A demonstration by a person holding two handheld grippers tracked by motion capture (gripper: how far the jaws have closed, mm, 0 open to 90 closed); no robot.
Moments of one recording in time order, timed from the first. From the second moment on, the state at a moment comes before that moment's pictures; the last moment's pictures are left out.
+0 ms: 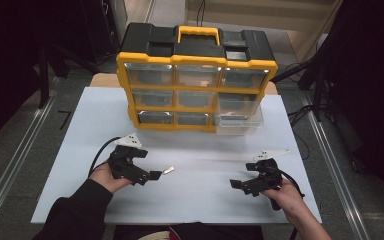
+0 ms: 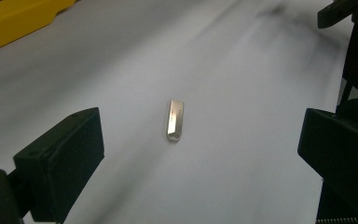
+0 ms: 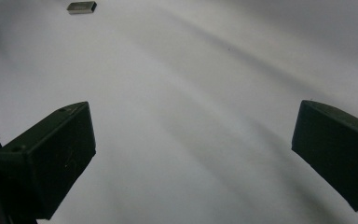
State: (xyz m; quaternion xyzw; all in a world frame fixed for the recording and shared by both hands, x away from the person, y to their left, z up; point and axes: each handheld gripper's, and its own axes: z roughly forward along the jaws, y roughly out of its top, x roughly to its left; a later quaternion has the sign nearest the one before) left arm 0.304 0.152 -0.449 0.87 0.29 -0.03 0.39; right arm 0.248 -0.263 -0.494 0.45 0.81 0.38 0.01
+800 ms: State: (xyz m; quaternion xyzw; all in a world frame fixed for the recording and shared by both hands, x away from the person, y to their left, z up) left arm 0.322 0.118 -0.462 0.88 0.28 -0.03 0.38; right arm 0.248 -0.264 -0.493 0.46 0.80 0.38 0.01
